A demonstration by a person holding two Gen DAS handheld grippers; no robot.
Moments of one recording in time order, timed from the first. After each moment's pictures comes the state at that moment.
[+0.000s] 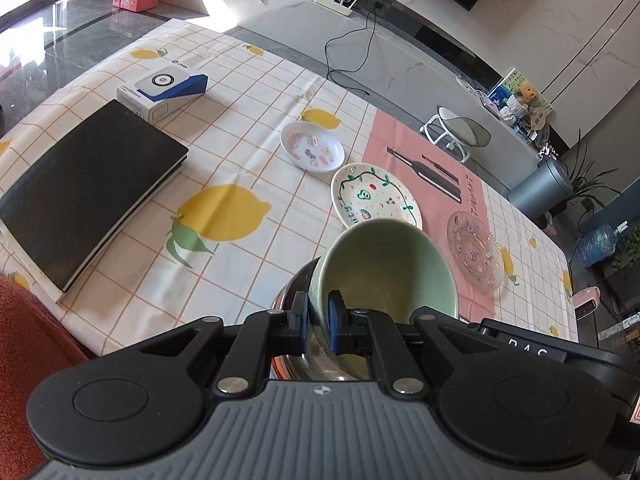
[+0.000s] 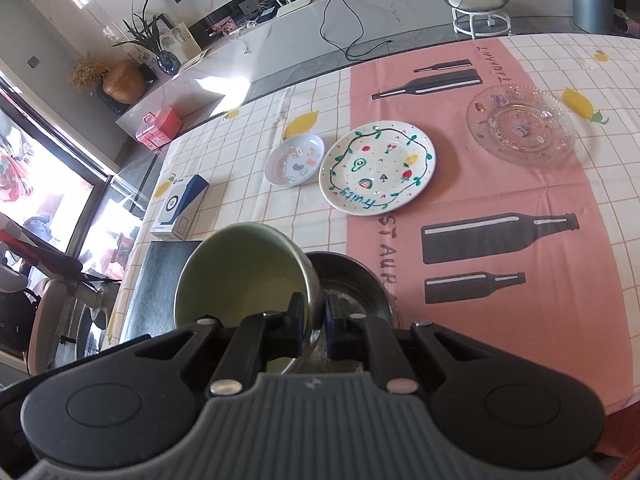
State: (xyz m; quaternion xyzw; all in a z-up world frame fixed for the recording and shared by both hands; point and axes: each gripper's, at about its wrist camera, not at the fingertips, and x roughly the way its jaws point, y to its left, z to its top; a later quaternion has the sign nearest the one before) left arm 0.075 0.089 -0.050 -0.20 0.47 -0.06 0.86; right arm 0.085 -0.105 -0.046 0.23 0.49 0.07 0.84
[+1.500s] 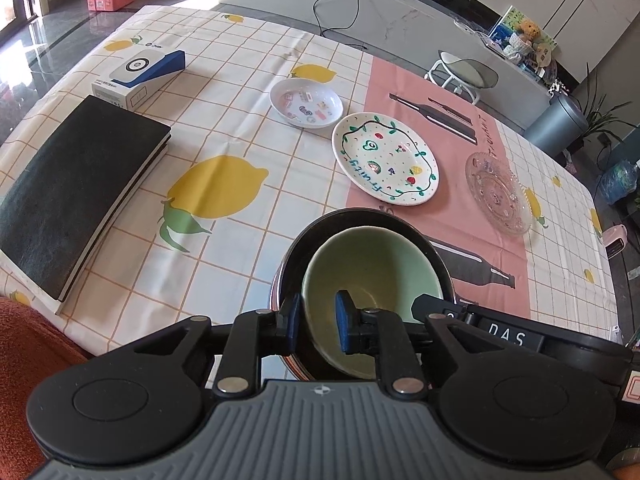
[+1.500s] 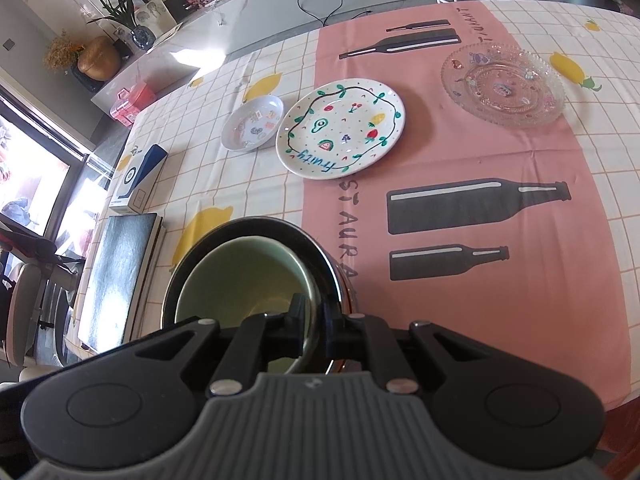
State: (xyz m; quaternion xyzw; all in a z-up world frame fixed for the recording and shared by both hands) left arm 0.084 0.065 -0.065 -0.12 0.52 -0.07 0.84; right arm 0.092 -0.114 -0.086 0.22 0.53 0.05 0.82
